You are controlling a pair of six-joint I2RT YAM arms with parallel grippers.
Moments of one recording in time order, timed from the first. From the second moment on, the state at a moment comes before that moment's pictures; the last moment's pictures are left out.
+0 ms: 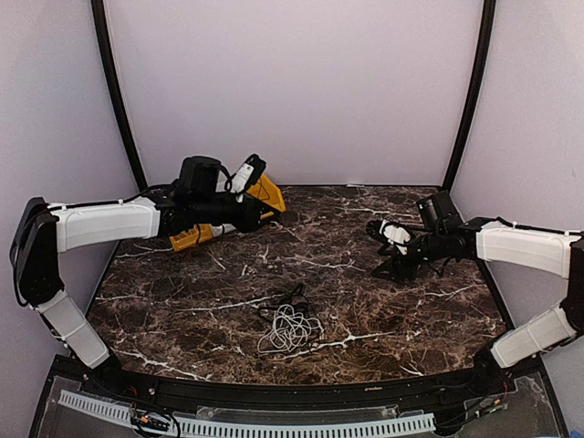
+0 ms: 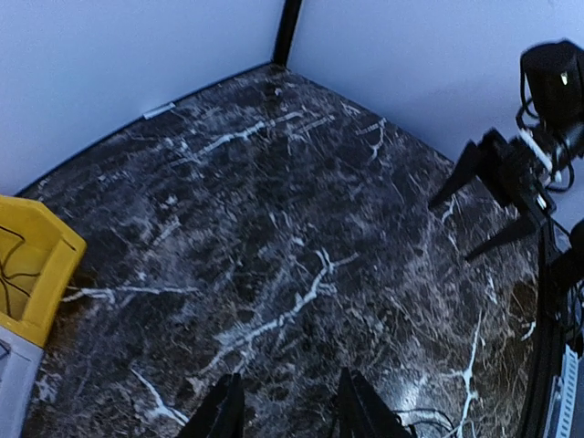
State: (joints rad) left arm -0.63 1.62 1.18 0.03 0.35 -0.08; right arm 0.44 1.34 0.80 -0.33 -0.43 -0.62
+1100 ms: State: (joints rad) left arm -0.51 1.75 1.29 -0.35 0.18 -0.21; right arm 0.82 2.02 1.38 -0.43 -0.34 -0.75
